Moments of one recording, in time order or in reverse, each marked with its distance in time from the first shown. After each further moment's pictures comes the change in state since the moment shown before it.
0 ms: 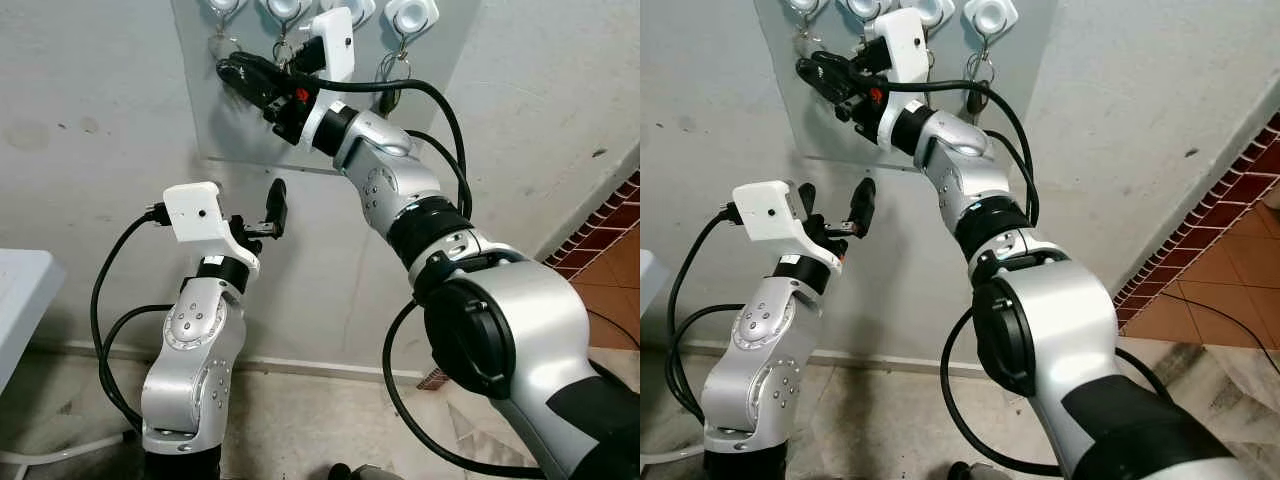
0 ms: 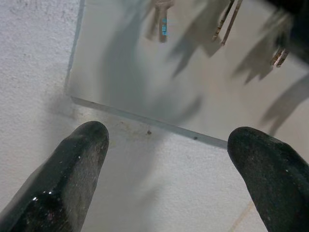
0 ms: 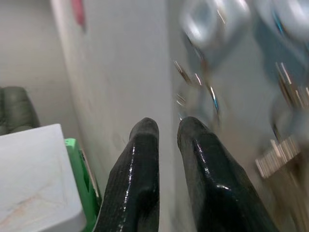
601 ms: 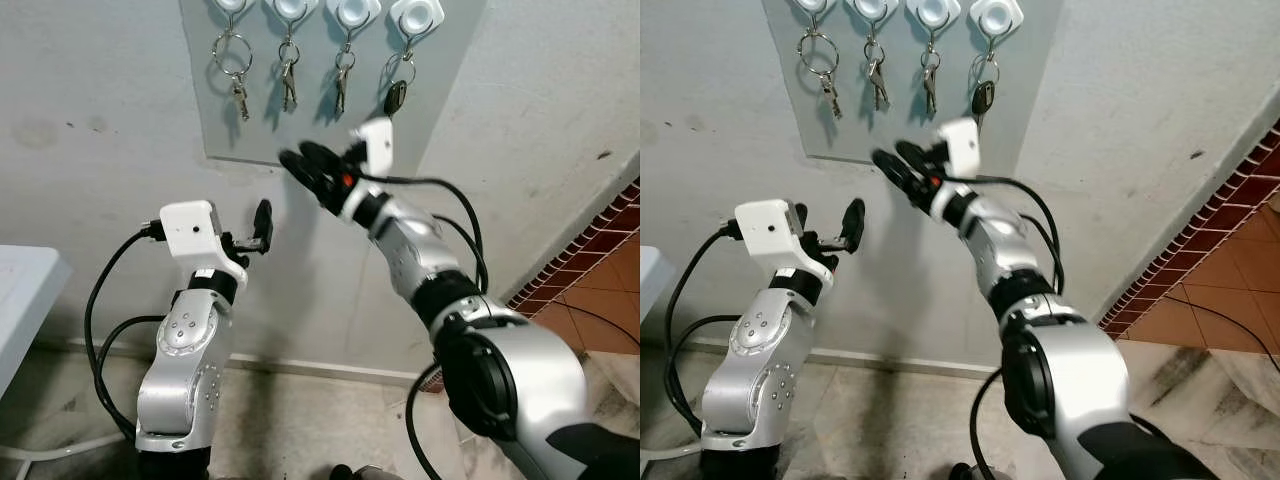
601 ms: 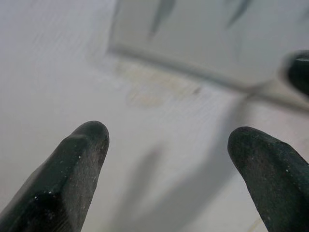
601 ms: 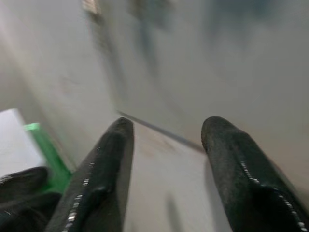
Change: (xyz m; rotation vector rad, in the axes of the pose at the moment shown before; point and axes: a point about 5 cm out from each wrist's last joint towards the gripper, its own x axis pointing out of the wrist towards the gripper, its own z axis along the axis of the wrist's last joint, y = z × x) left arm -0.001 0.035 -0.040 0.042 0.113 0.072; right arm -0.088 -0.031 -0.080 0.082 0.100 -0.276
